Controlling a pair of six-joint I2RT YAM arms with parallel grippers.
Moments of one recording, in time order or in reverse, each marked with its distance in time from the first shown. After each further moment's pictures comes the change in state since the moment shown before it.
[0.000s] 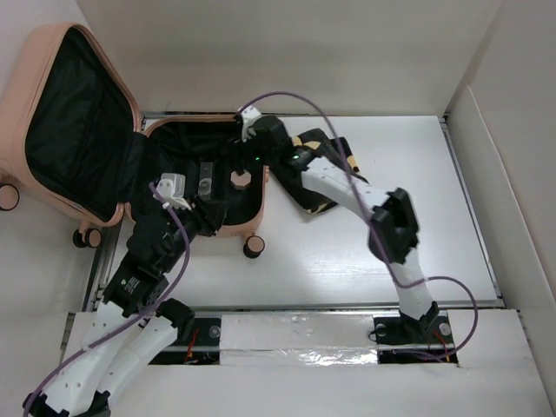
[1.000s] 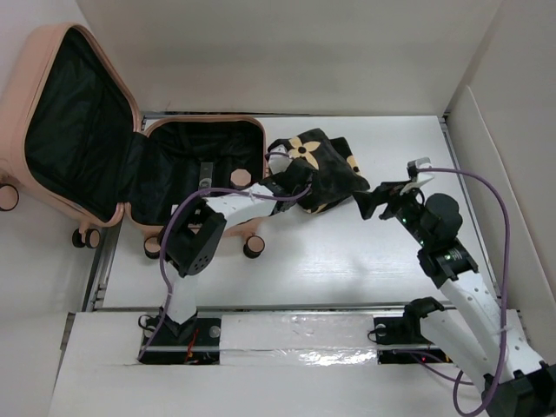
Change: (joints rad) left arm -0.249 1.431 0.601 0.166 -0.357 -0.553; right arm -0.496 -1.544 -1.490 0.317 -0.171 0.092
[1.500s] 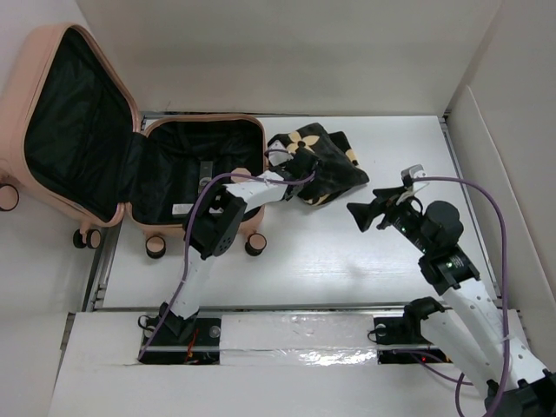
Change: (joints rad) left arm 0.064 0.281 0.286 -0.091 -0.021 -0.222; right arm 0.014 -0.090 -0.035 -0.032 -0.116 -0.019
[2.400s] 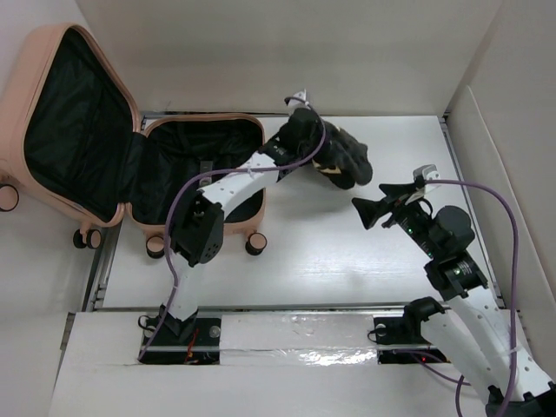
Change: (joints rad) left arm -0.003 -0.139 0.128 0.185 0.238 0.419; right arm 0.021 -0.068 0.030 -0.006 0.040 0.016
